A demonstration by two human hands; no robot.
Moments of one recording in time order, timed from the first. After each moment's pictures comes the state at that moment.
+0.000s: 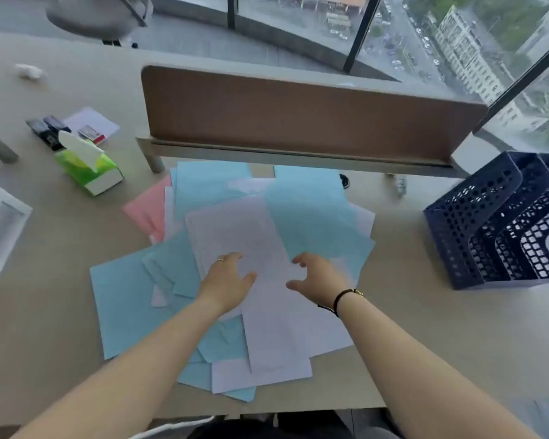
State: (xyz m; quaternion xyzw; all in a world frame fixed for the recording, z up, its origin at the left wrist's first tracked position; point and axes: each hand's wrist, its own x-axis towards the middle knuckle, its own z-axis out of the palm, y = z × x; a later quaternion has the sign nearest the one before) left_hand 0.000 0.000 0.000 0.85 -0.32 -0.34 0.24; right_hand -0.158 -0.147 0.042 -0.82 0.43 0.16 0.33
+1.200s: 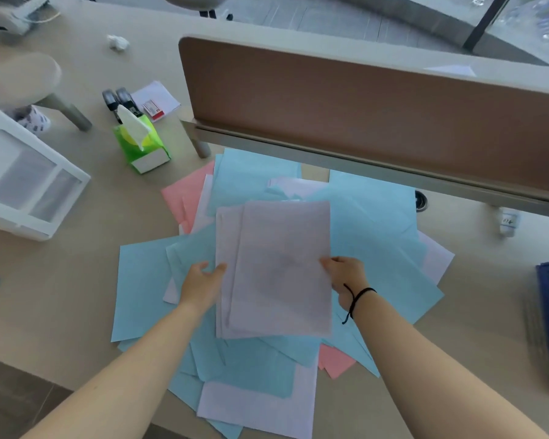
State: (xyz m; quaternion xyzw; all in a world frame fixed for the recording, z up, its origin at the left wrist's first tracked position) left_hand 0.046 -0.006 -0.044 0.86 0.14 -0.31 0.38; right_hand -0.083 -0.245 -0.068 -0.52 0.57 0.04 0.64
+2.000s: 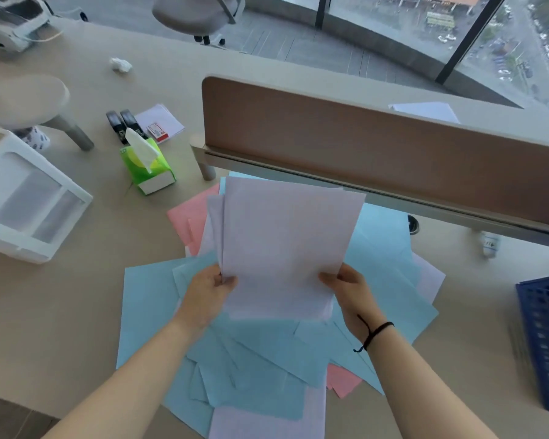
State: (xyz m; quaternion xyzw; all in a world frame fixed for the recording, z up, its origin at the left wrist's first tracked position) left_hand 0.065 0.006 0.003 0.78 -0.04 -0.33 0.53; right_hand -0.085 -0.215 0.012 -0.57 0.42 -0.03 0.71
